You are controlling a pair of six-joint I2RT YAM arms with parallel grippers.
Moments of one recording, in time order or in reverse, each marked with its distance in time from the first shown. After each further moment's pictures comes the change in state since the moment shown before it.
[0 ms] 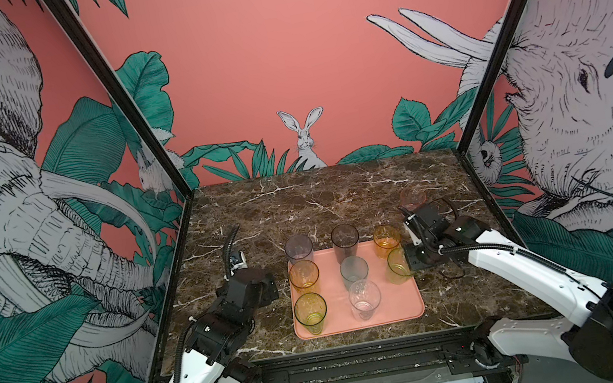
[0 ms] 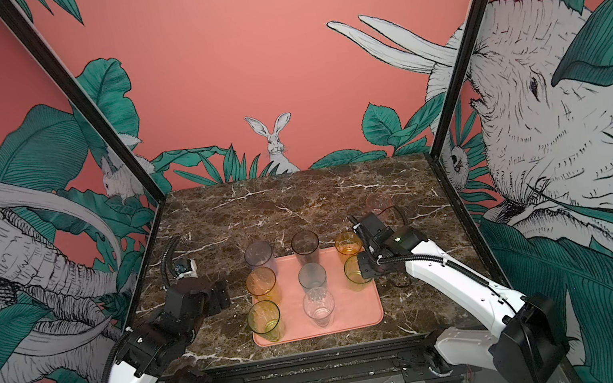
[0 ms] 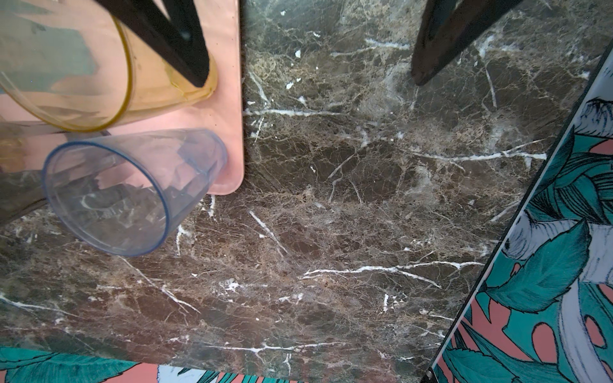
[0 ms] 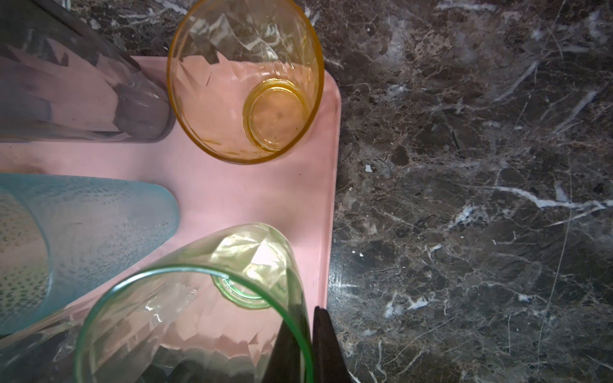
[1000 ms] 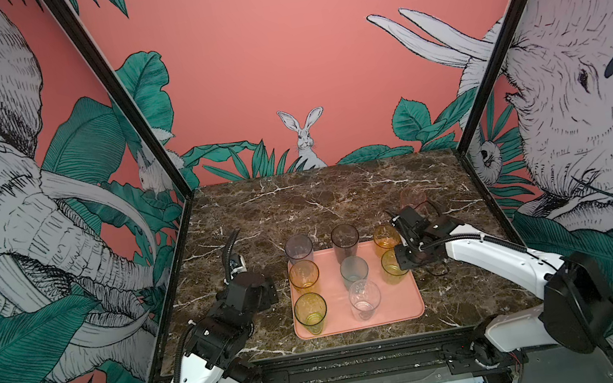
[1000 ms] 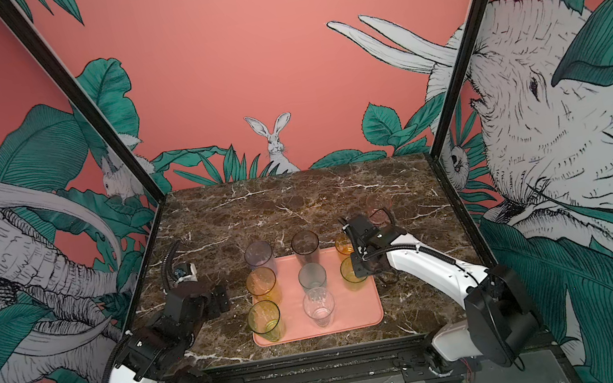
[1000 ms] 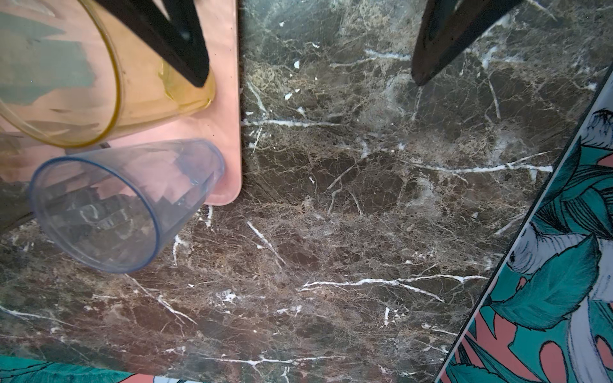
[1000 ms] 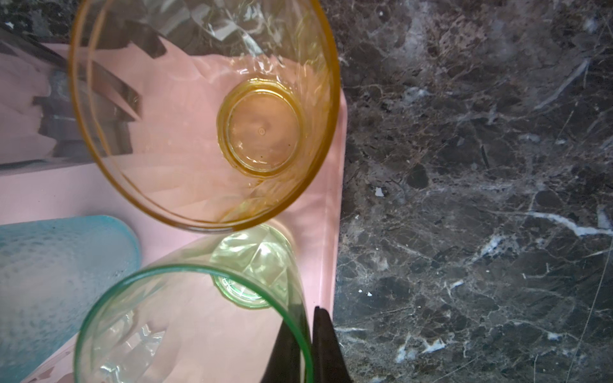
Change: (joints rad) left arm 0.000 -0.026 -0.026 -0.022 0.015 -0.019; right arm 0.000 0.161 -0.018 0.117 0.030 -0.001
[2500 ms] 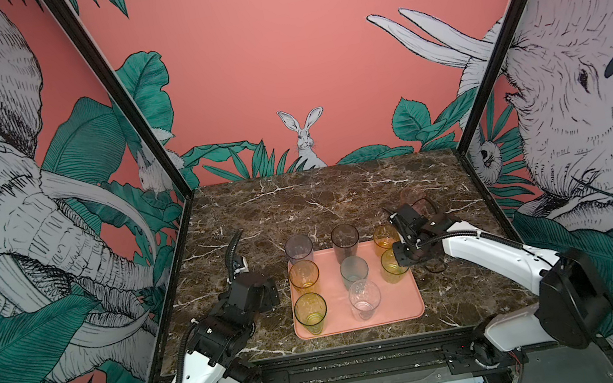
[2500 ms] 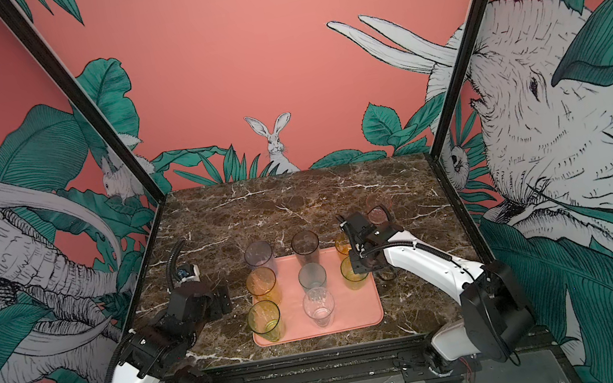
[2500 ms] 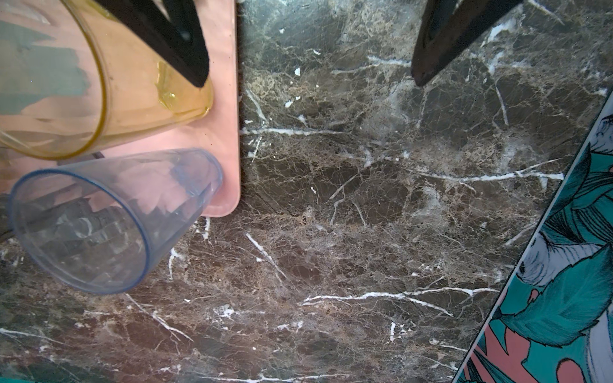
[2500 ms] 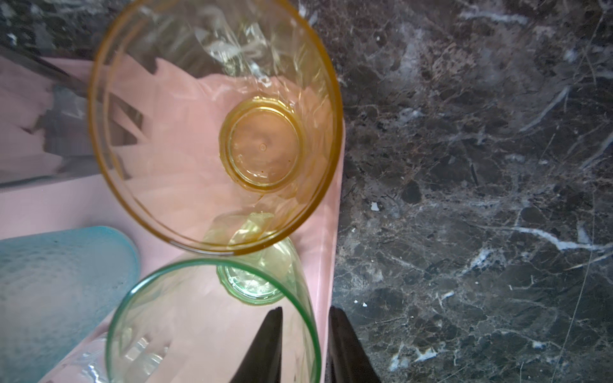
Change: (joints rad) left arm 0.000 0.014 -0.018 0.001 0.018 -0.008; right arm 0.000 0.015 0.045 -0.008 0.022 -0.015
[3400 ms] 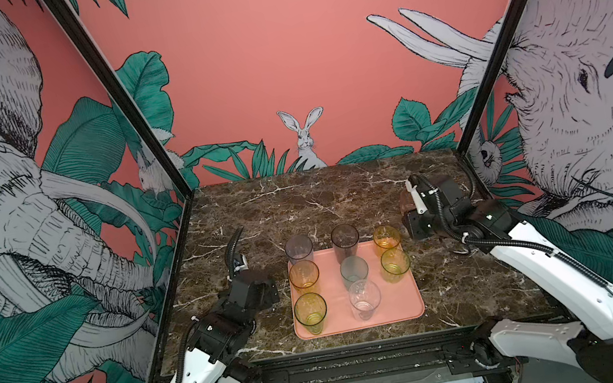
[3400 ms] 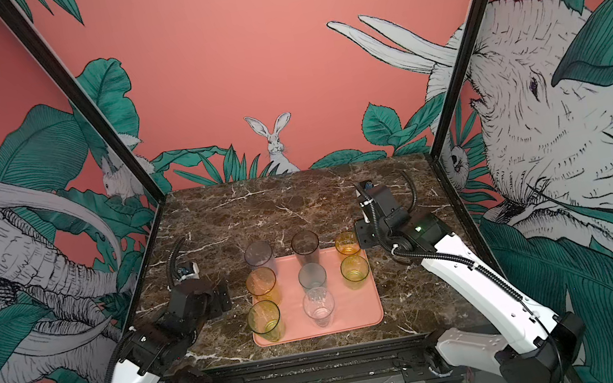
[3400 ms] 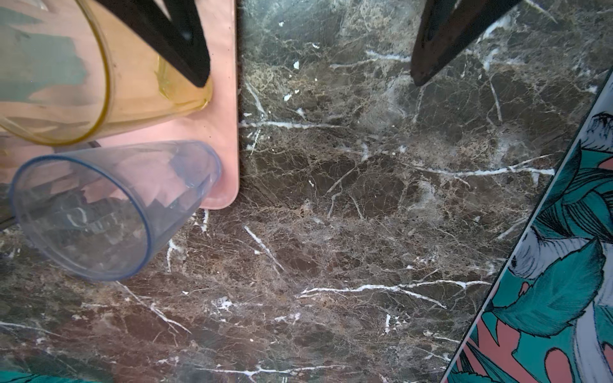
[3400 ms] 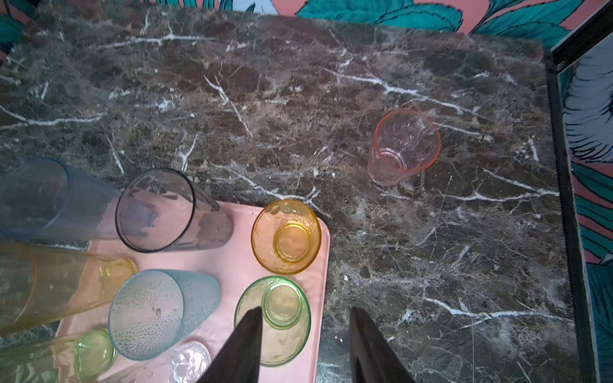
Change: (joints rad) left arm 0.000 0.019 0.019 0.008 -0.021 0.001; right arm -0.003 -0.243 0.261 -0.066 0.095 -0.145
